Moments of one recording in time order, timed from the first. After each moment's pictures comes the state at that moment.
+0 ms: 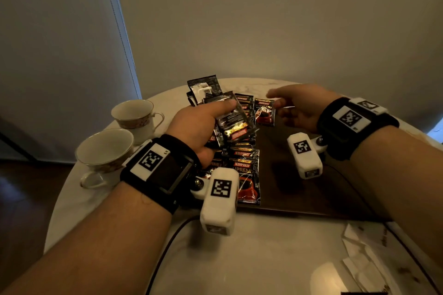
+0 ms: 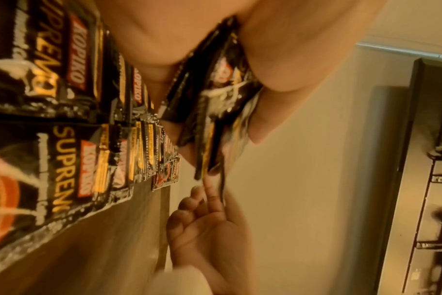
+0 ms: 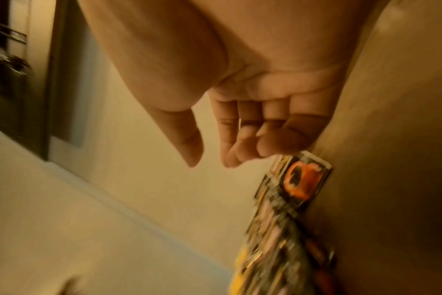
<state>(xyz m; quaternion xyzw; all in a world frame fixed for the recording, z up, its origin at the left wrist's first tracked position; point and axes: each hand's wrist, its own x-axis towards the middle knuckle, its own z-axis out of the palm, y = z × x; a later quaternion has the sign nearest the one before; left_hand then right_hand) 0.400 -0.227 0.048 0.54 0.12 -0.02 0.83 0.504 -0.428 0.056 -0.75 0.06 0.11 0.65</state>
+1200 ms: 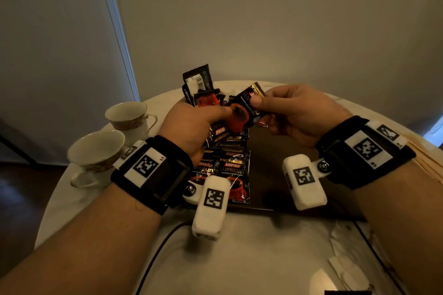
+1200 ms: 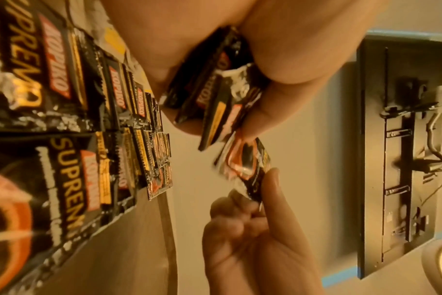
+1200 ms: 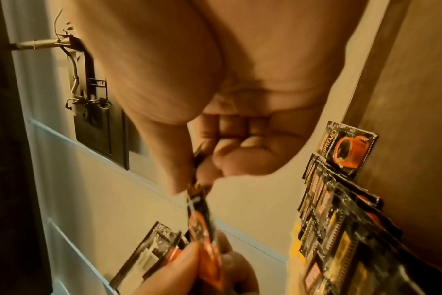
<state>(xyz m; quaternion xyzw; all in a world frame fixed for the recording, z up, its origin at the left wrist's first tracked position) 0.392 -0.235 0.046 0.61 0.06 0.06 0.79 0.445 -0.430 0.064 -0.72 -0.15 0.13 0.67</state>
